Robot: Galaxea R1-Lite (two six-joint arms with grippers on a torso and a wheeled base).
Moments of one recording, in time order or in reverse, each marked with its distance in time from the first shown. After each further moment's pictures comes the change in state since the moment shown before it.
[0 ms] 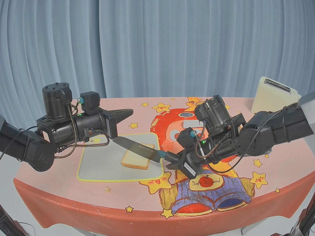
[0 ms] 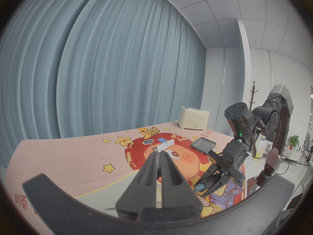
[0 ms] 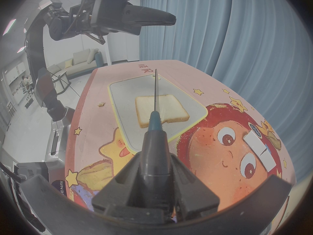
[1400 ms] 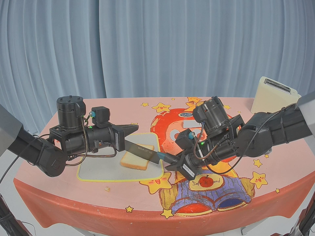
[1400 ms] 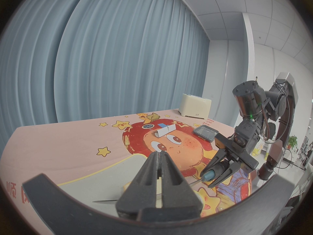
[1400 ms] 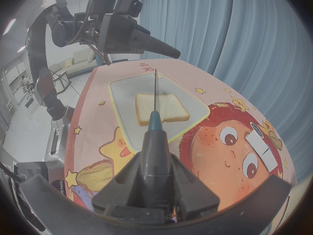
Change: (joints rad) left arm -0.018 0.096 0.024 -0.011 0.012 0.017; right arm 0.004 0.008 -0.002 0.002 -0.004 0.001
